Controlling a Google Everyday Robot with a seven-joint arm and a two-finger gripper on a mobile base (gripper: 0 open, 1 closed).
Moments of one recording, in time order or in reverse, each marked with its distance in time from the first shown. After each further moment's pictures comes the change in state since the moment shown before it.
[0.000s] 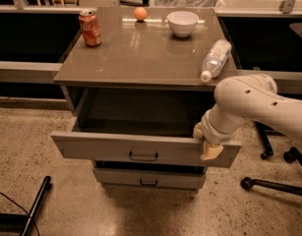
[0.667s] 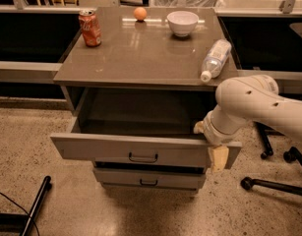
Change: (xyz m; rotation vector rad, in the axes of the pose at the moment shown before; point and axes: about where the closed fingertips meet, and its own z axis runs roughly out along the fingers) arm 0.000 0.000 -0.001 0.000 0.000 0.000
